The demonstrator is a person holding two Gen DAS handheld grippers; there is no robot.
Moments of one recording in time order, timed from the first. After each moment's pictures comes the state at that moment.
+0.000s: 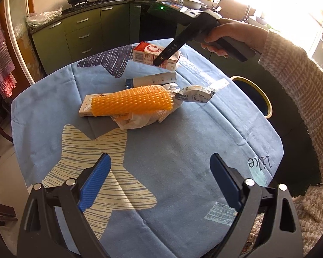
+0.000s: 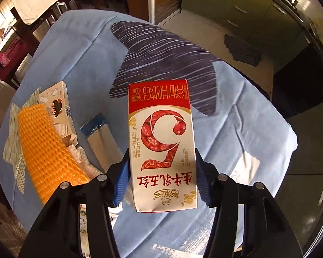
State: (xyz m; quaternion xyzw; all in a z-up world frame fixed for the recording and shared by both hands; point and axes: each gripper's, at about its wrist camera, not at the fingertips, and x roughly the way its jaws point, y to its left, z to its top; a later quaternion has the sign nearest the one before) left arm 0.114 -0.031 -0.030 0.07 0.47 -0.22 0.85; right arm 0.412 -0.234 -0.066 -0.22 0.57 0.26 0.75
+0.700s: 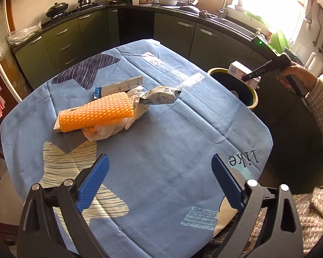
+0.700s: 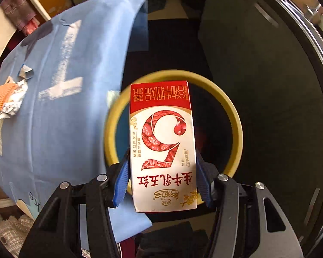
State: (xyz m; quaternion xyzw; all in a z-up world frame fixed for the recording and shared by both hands) left arm 0.100 -0.084 -0.025 0.11 0.45 -0.27 0.84; right arm 0.211 -0.590 -0.092 0.00 0.65 0.02 0.76
